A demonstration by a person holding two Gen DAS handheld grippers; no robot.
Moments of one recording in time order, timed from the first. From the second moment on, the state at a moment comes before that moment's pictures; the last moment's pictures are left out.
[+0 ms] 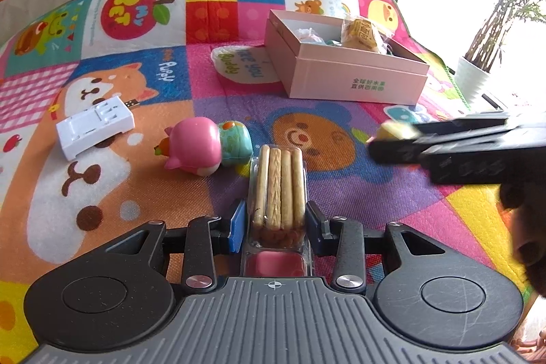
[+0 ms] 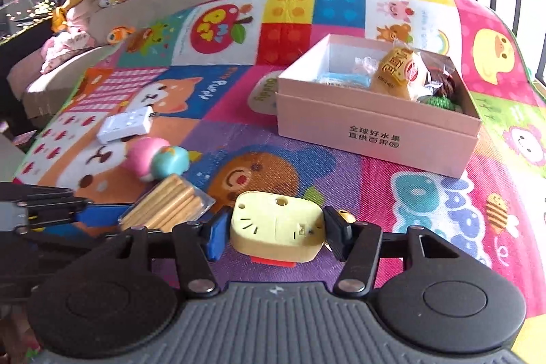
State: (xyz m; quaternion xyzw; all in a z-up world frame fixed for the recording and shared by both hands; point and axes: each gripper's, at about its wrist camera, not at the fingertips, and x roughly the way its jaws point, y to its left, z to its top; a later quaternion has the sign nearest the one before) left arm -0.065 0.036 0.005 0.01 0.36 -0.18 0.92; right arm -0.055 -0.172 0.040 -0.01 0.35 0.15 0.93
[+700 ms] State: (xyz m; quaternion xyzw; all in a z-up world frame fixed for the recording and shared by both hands) left arm 0.071 -0.037 0.150 -0.09 0.24 -0.27 0.93; right arm -0.086 -0.271 0.093 0.08 0.20 0.11 0.97
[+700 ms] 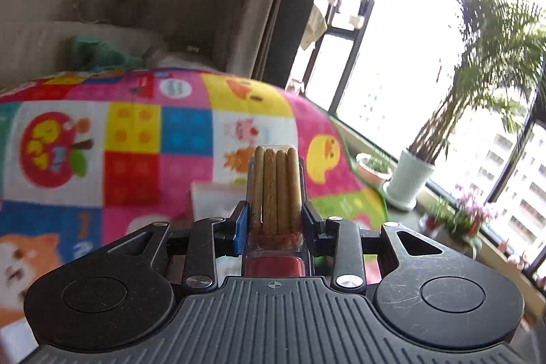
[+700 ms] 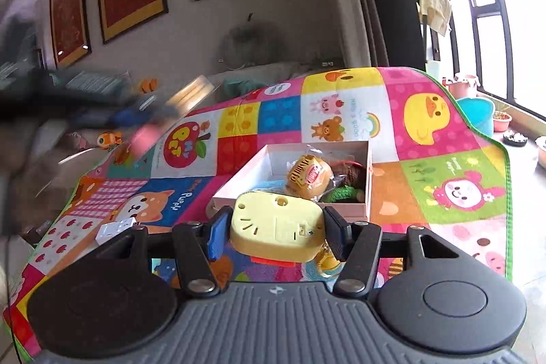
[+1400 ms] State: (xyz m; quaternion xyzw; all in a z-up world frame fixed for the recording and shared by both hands) left arm 0.092 -0.010 0.104 -0.14 0.25 -0.23 0.93; right arm -0.055 -0.283 0.086 0.05 0.21 0.09 0.97
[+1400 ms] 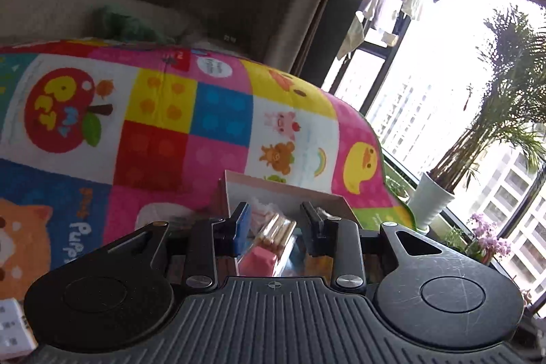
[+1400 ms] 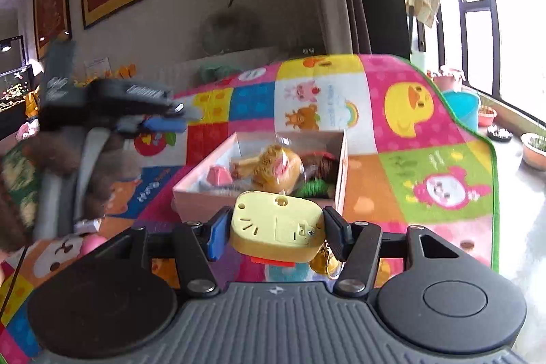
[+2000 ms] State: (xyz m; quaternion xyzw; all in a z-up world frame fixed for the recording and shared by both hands) left arm -0.025 0.127 0.052 -0.06 0.29 -0.13 0.95; right arm 0.135 -0.242 0.183 0.06 0.24 0.06 0.97
